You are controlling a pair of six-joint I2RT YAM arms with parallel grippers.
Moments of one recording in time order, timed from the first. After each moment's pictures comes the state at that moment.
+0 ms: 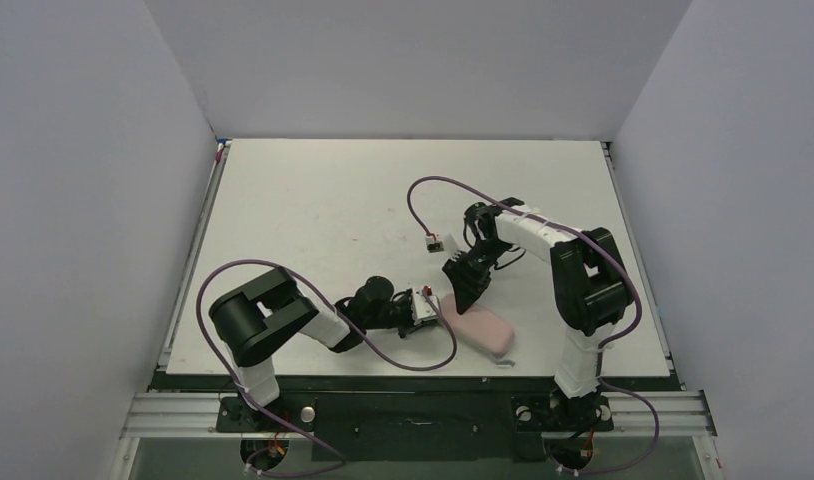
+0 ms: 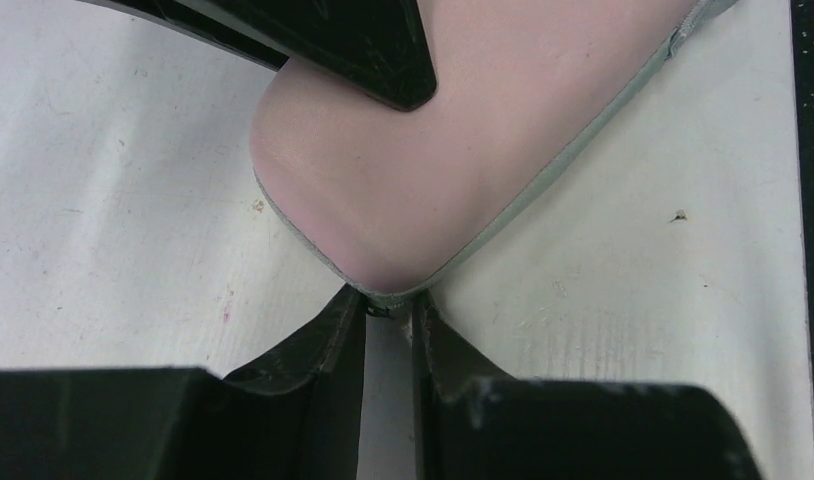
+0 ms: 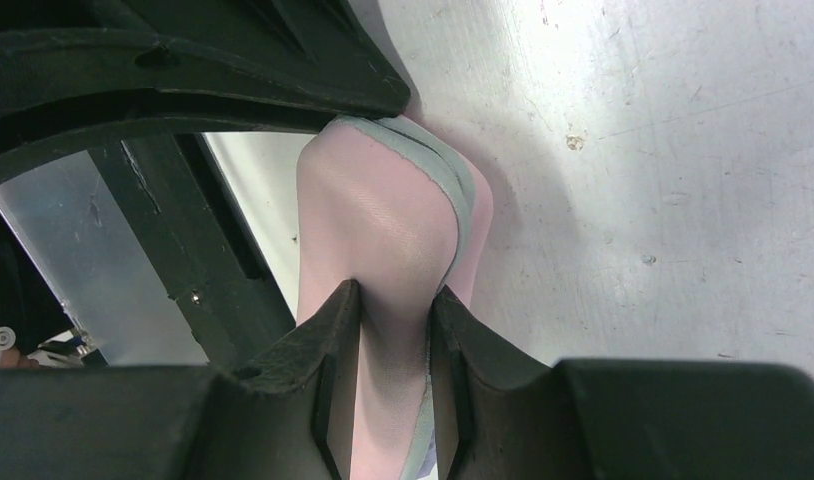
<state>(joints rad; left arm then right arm) -0.91 1.80 0.51 0.87 0.40 0.30 0.43 1.89 1.28 -1.07 -0.66 -0.64</state>
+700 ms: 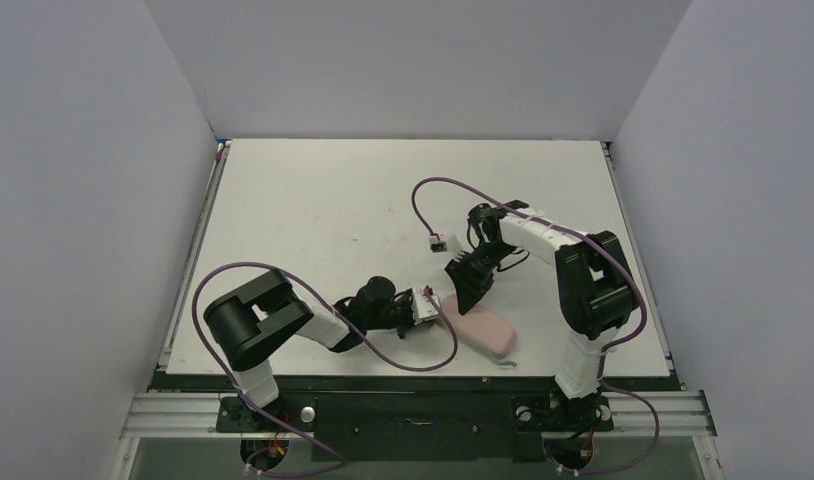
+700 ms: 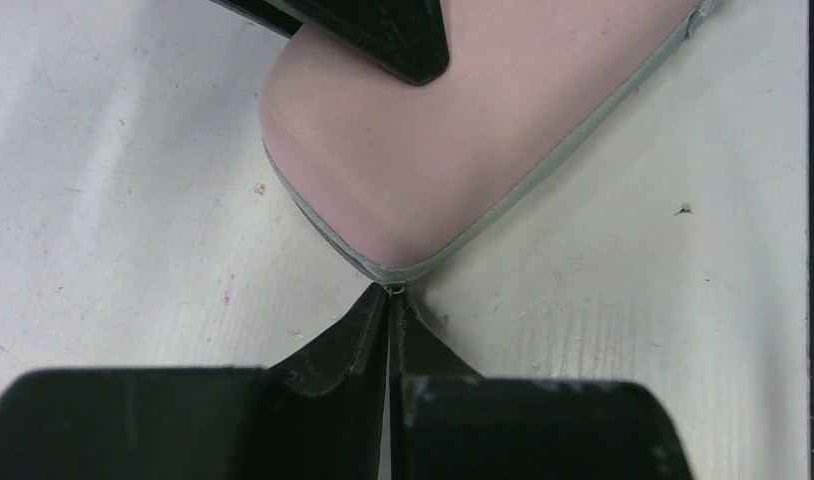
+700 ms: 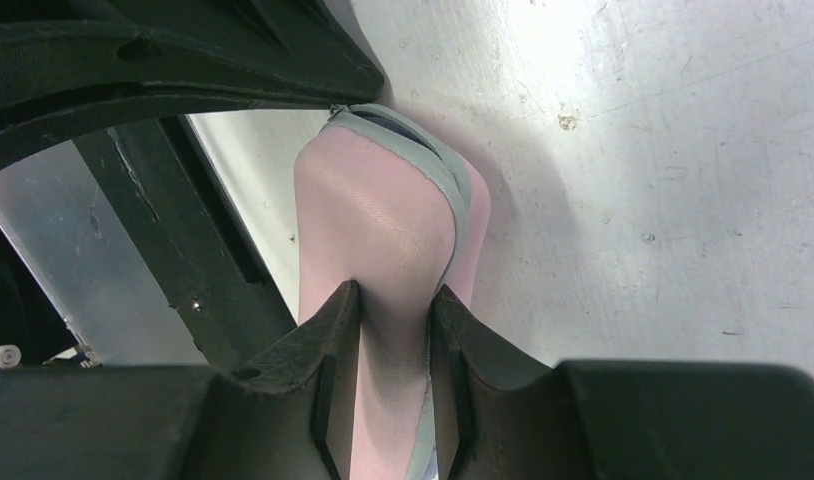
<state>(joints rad) -0.92 1.77 0.51 0.81 0.37 0.30 0.41 1.86 1.24 -1.04 -0.65 -0.62</state>
